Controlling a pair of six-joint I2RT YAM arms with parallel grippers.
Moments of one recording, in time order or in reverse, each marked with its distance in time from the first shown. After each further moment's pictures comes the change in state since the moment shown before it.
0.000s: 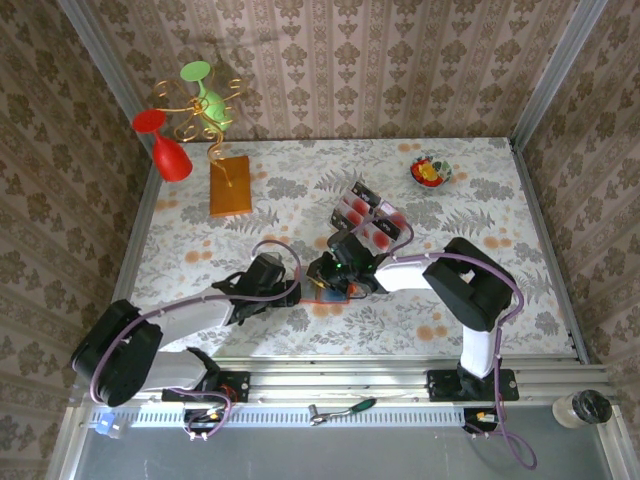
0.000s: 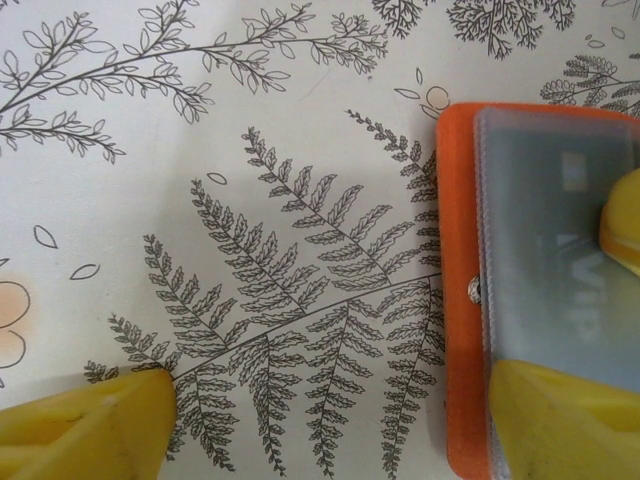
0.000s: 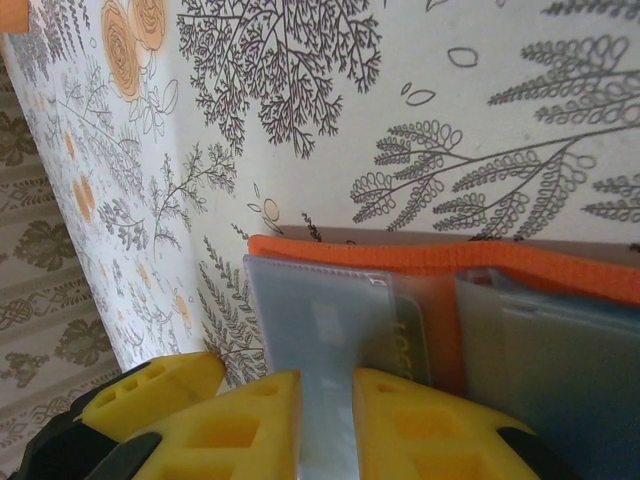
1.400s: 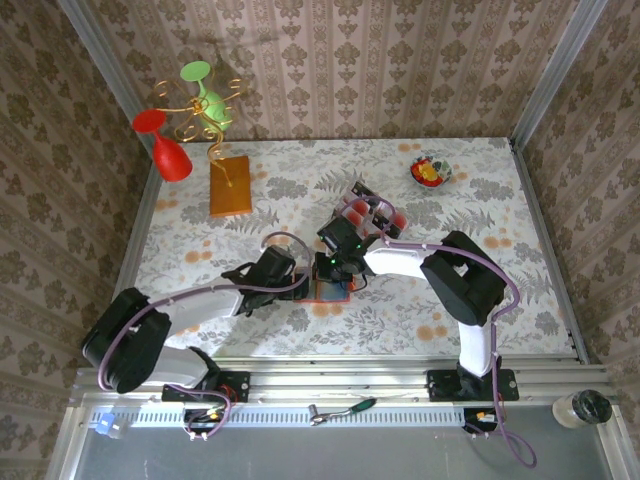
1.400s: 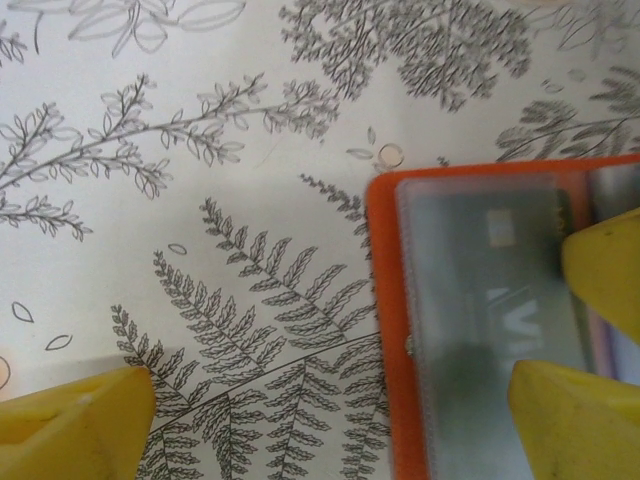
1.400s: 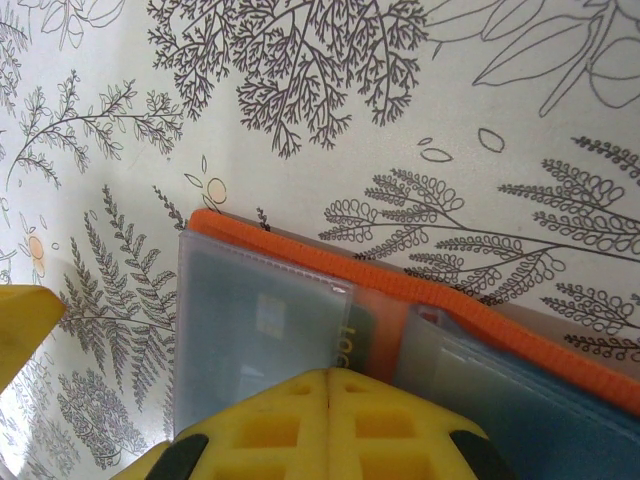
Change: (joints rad) left arm -0.026 0.085 0.107 -0.053 -0.044 0.028; right arm -0.013 0.062 0.228 -0.422 0.019 -0.456
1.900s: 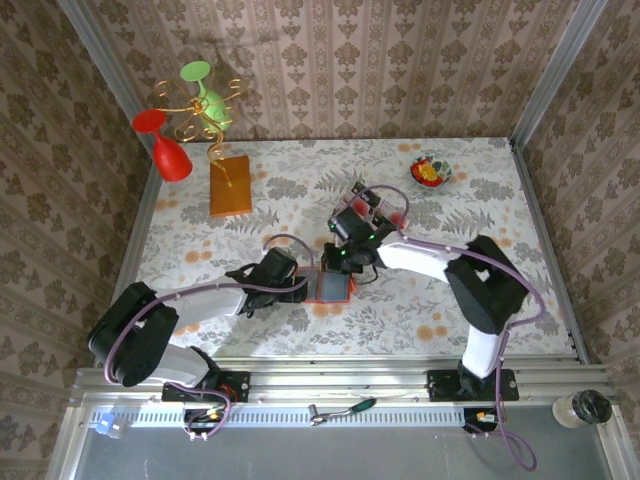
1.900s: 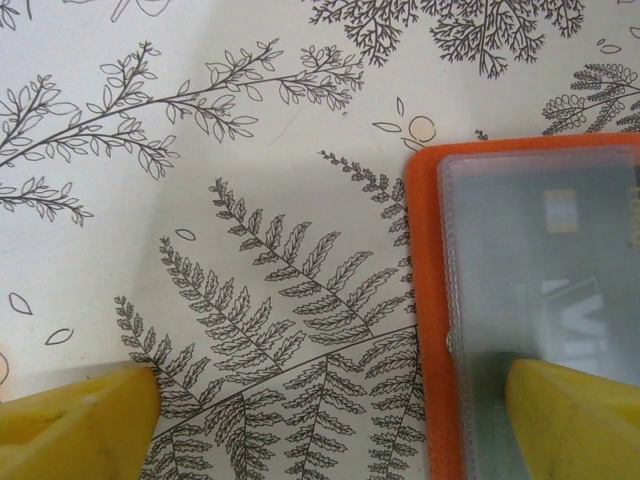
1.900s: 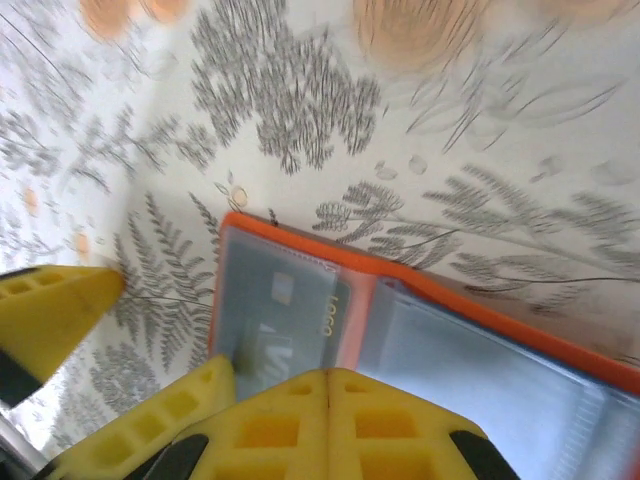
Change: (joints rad) left arm -0.002 0.035 0.000 -0.001 -0.020 0.009; right arm -0.066 -0.150 0.005 -0.134 0.022 -0.069
